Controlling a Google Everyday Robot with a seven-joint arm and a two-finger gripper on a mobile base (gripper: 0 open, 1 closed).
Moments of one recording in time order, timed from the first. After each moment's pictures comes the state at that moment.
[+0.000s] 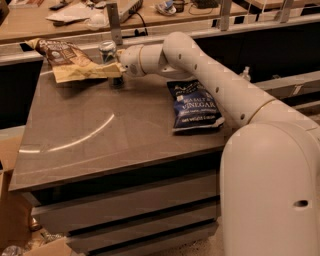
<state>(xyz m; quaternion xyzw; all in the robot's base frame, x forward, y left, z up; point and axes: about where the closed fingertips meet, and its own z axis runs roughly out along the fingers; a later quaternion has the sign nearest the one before) 0.768 0.171 0.880 -0.50 0.61 0.34 0.52</state>
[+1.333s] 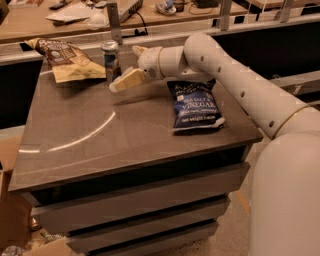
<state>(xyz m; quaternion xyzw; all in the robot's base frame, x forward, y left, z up) 0.746 0.116 0.884 -0.51 0.61 0.32 0.52</state>
